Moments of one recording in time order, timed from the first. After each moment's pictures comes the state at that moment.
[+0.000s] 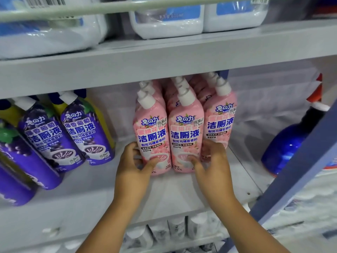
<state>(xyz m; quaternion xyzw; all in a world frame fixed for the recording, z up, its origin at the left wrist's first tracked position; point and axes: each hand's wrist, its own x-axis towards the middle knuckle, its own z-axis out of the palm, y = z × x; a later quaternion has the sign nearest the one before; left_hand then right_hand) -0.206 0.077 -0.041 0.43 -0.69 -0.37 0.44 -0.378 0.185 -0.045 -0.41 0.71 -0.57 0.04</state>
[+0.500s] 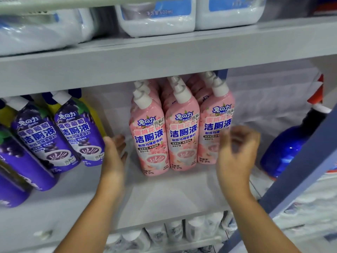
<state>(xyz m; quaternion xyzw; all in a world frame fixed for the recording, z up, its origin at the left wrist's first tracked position) -0.206 0.038 -0.028 0.43 -0.49 -0.56 0.51 -0.410 0.186 -0.010 -0.29 0.61 -0.73 -0.07</state>
